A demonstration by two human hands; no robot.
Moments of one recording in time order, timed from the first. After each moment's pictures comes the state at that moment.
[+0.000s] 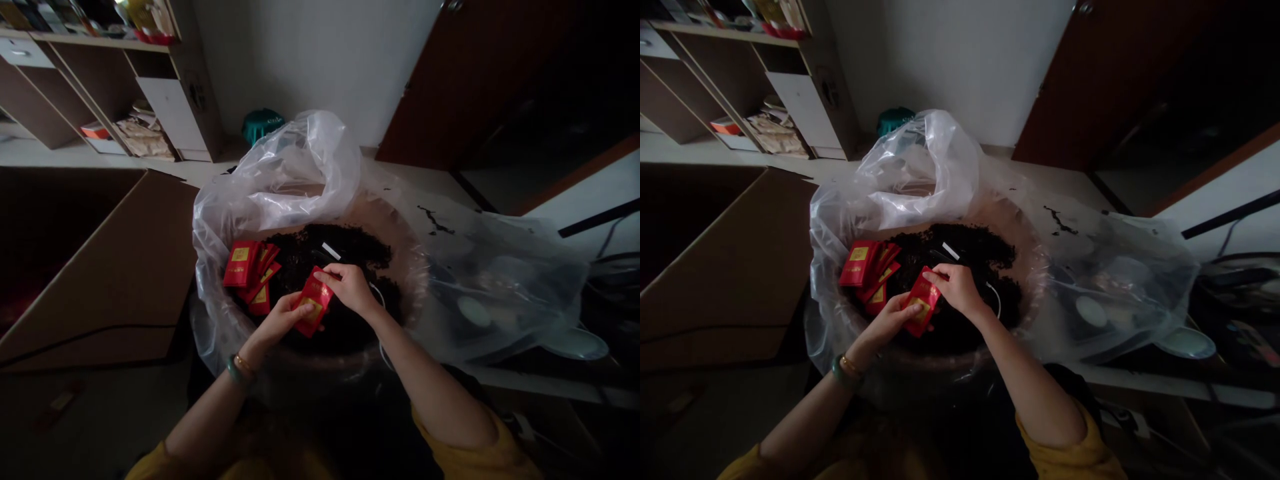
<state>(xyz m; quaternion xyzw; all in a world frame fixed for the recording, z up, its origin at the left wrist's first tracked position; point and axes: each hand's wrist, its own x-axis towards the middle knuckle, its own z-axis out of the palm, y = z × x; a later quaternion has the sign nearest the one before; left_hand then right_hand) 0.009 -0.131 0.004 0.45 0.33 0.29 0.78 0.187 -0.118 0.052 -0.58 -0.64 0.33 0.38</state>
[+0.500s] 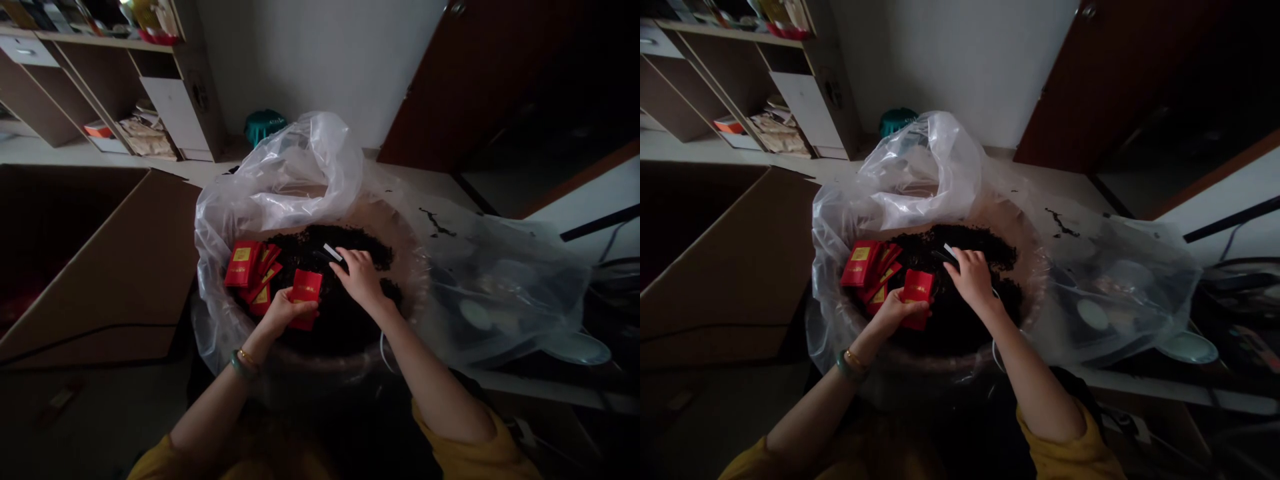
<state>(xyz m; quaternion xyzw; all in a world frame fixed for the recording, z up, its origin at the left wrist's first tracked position) 0.021 -0.121 0.001 0.35 0.44 0.34 0.75 0.210 -0.102 0.027 -0.65 -0.71 0.02 0.27</state>
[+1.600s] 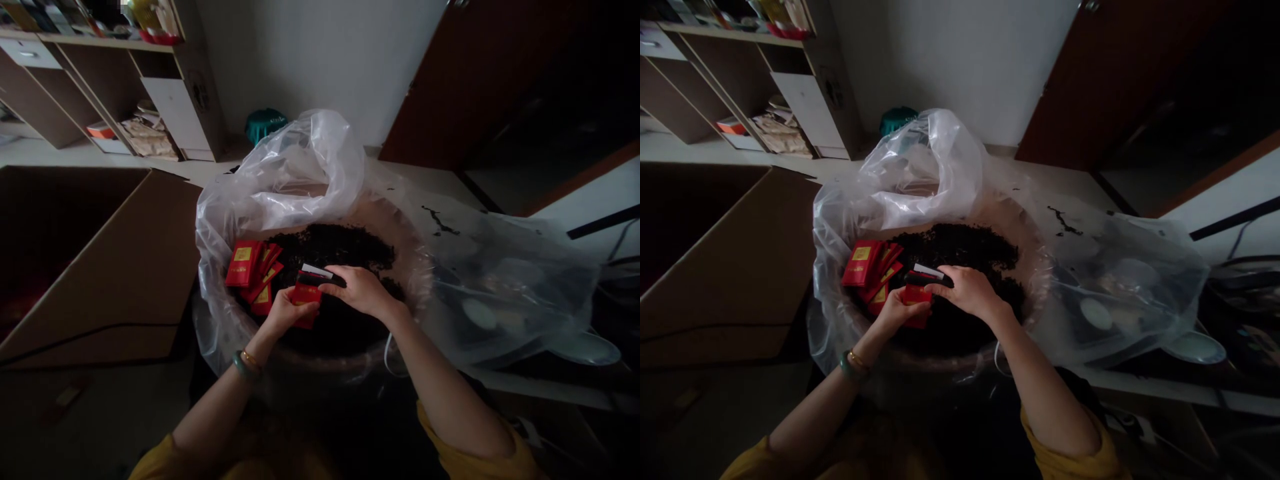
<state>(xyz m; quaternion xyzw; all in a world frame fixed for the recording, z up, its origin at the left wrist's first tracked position) 0.022 -0.121 -0.002 0.39 0.45 0.38 0.71 0.205 -0.122 0.068 -0.59 -0.77 0.18 0.14</state>
